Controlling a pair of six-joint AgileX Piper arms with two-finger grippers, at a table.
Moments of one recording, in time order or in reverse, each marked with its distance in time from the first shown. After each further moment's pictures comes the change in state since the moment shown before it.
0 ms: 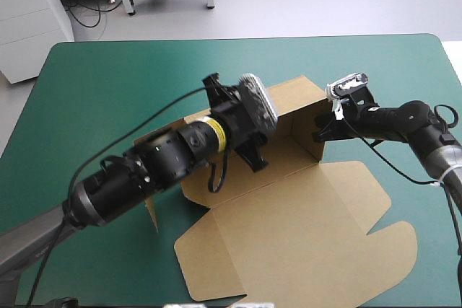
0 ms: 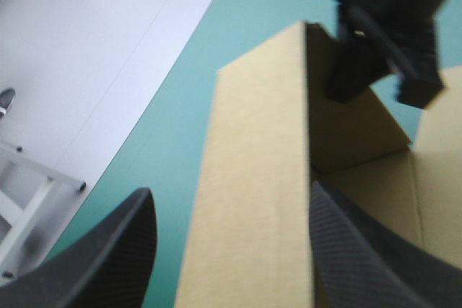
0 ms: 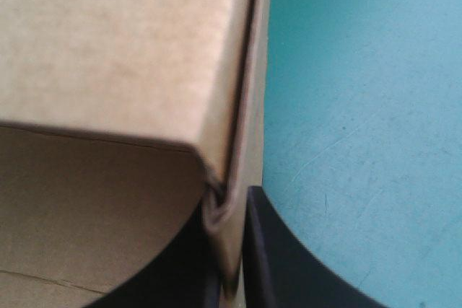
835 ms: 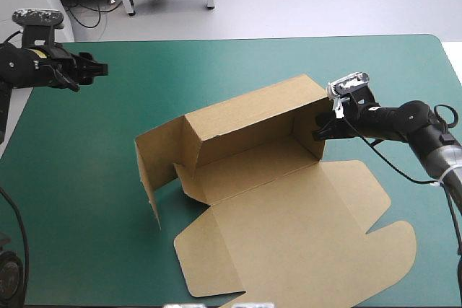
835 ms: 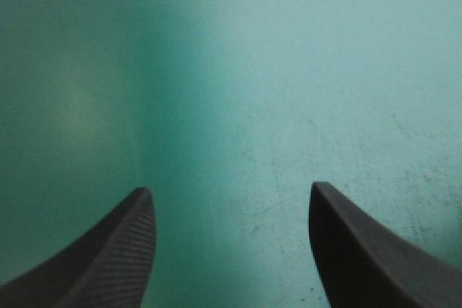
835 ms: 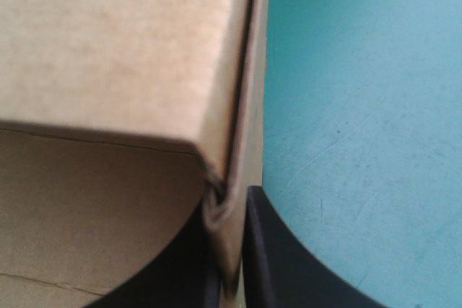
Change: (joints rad) left arm 1.058 0.039 -0.223 -0.632 0.422 0.119; right arm 0.000 0.000 -0.003 0.001 -0.014 0.016
